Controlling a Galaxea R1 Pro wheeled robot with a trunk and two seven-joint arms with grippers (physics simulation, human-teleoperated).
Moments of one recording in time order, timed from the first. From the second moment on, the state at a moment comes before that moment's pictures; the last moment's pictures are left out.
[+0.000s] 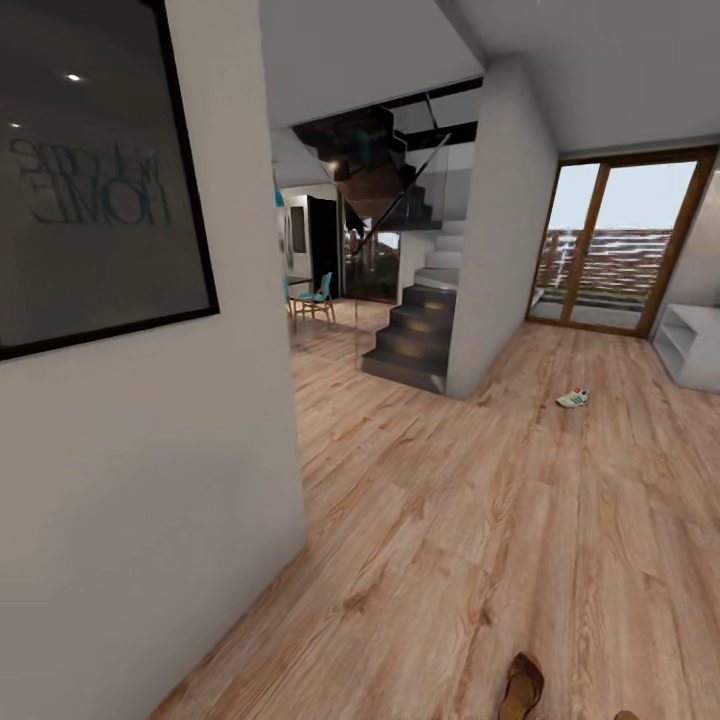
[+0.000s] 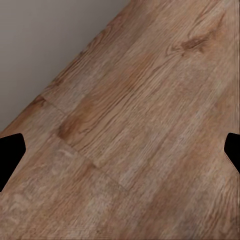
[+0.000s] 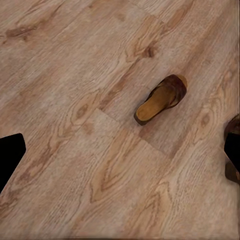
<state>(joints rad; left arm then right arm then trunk) -0.14 0.02 0.02 -0.42 0.00 -0.28 0.01 -0.03 -0.10 0.00 -0.58 0.00 -0.21 0.00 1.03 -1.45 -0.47</state>
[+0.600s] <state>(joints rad) -0.14 0.04 0.04 -0.36 0.00 -0.36 0.01 -0.03 -0.09 0.00 -0.59 0.00 -0.24 0.00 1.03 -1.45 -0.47</state>
